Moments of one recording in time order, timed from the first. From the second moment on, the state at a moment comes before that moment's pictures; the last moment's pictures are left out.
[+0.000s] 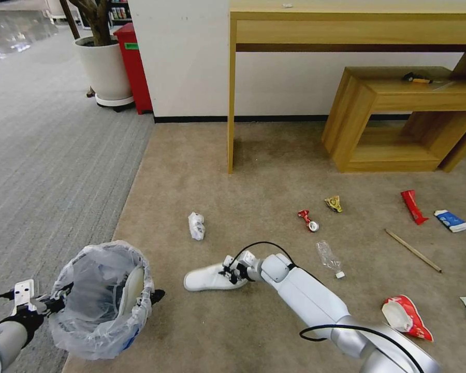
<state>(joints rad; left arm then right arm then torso) 1.67 -1.21 -1.14 -2.07 -0.69 0.74 0.12 -0.58 1.36 -0.23 0.93 0.07 -0.18 -0.57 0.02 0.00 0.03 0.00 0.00</state>
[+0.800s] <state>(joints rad) 1.62 -1.19 -1.02 -2.05 -0.68 0.74 0.08 -0.60 1.32 -0.11 1.73 0.60 -0.37 -0.35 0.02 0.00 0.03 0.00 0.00</state>
